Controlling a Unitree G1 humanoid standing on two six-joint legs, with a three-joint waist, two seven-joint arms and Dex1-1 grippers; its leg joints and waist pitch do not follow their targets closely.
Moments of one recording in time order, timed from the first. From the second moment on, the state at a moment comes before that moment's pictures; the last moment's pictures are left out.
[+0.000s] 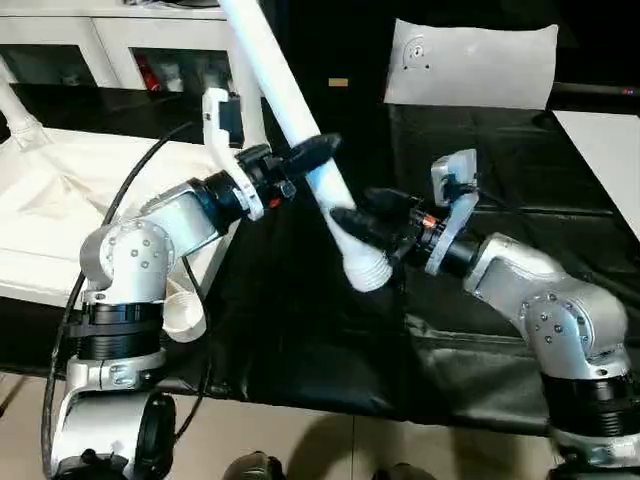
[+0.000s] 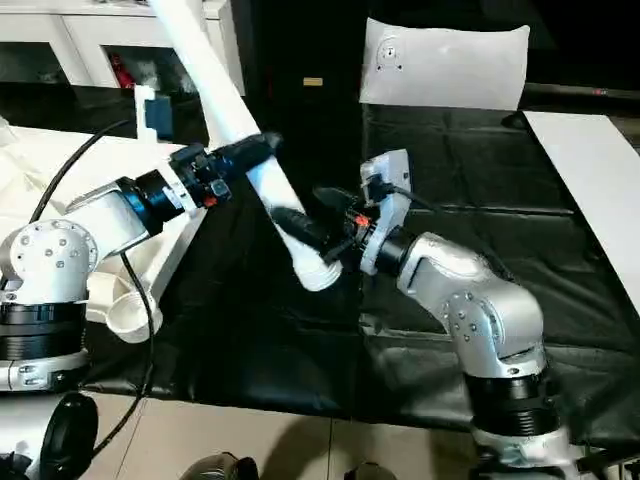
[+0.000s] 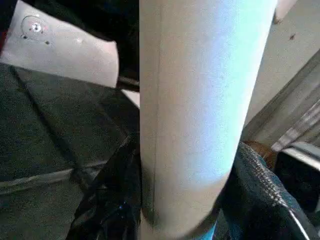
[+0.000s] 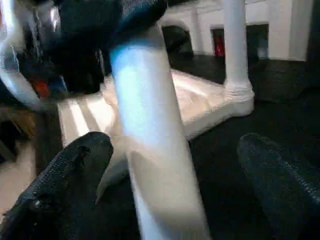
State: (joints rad) left arm -0.68 0.25 0.15 0.08 -0.83 0.88 -0.50; right arm -0.44 -0.35 0.07 -0.19 0.55 0.73 0.56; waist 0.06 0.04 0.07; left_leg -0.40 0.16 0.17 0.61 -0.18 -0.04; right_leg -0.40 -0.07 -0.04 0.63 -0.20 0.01
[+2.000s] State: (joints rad) left arm -0.76 0.44 -0.12 -0.03 -0.71 0.91 -0.87; right arm -0.53 -0.45 0.28 -0.02 0.51 0.82 0.94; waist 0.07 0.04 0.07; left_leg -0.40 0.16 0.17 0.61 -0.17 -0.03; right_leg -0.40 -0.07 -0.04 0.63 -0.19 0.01
